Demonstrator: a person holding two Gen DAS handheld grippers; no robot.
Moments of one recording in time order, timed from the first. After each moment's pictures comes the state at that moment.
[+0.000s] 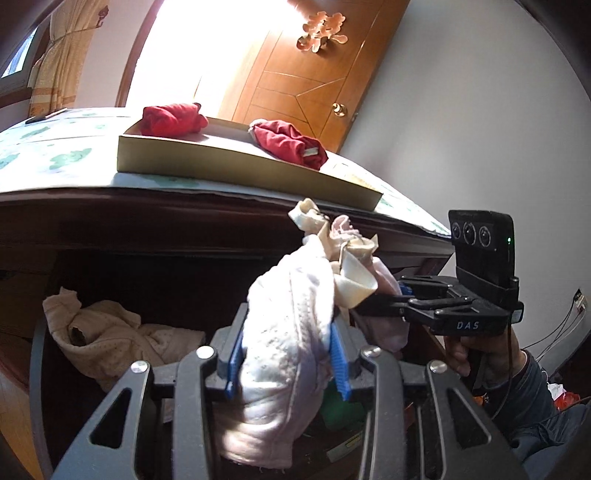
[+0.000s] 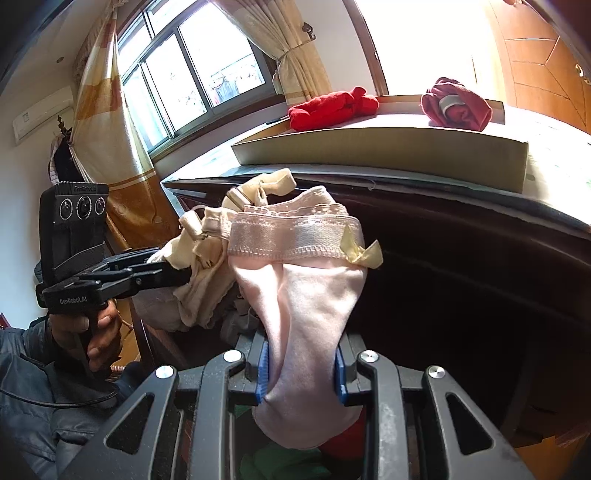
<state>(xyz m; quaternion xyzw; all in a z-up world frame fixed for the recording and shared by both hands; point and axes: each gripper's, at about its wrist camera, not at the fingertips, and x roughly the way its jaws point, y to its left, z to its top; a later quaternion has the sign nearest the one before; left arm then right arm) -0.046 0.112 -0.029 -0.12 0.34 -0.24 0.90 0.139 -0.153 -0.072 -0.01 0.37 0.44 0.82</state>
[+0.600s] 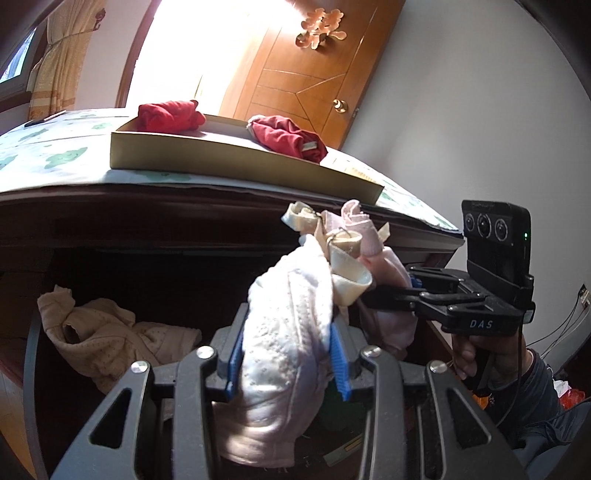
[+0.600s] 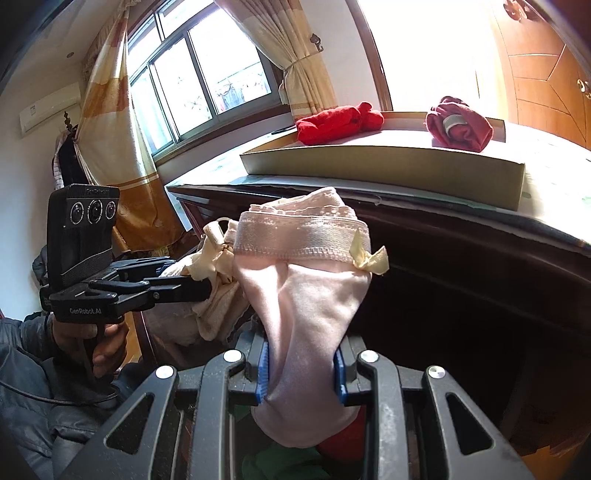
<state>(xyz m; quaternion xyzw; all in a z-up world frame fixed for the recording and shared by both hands) -0.044 0.107 -0.031 -0.11 0.33 -0.23 0.91 0.127 -0.156 -0.066 -0.01 0.34 0.44 0.83</state>
